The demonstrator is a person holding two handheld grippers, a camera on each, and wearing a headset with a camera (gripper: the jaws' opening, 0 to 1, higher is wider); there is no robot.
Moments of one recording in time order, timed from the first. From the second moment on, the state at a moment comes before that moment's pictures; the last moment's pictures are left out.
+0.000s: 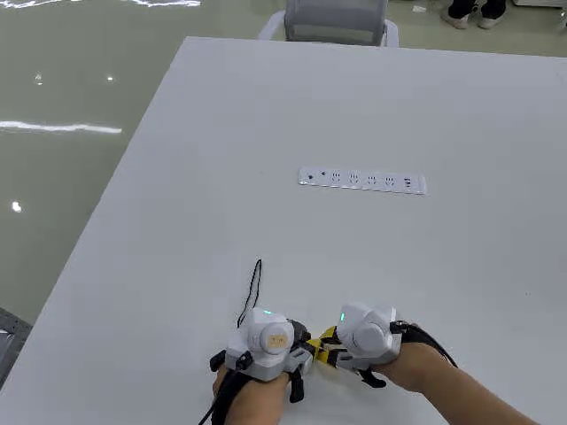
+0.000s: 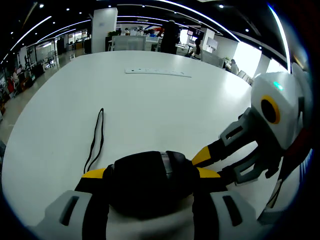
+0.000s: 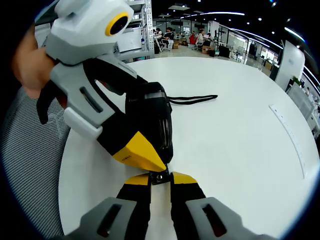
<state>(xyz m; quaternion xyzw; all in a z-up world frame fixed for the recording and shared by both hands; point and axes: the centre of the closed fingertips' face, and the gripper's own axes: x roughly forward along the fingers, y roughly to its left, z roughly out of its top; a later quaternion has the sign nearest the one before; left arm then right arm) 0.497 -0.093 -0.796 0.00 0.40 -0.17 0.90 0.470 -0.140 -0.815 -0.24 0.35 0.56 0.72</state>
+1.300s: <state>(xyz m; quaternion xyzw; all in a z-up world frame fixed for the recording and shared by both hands) 0.498 -0.092 -0.794 -0.01 0.39 -0.17 0.90 0.472 -0.132 -0.816 -0.25 0.34 0.56 0.71</state>
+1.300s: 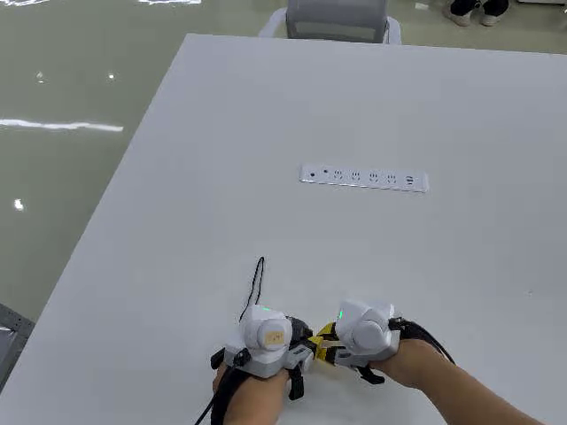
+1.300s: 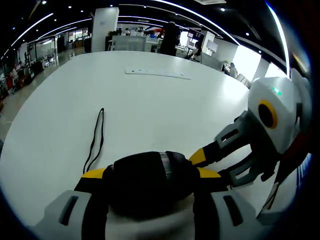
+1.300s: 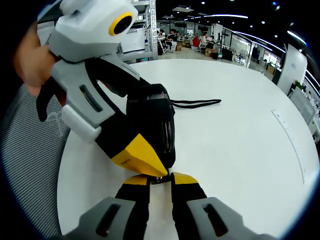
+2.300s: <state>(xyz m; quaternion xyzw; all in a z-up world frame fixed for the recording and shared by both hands) 0.506 -0.051 -0.758 -0.08 0.31 -0.26 0.91 0.469 -0.144 -0.814 -0.24 0.34 0.54 0.73</state>
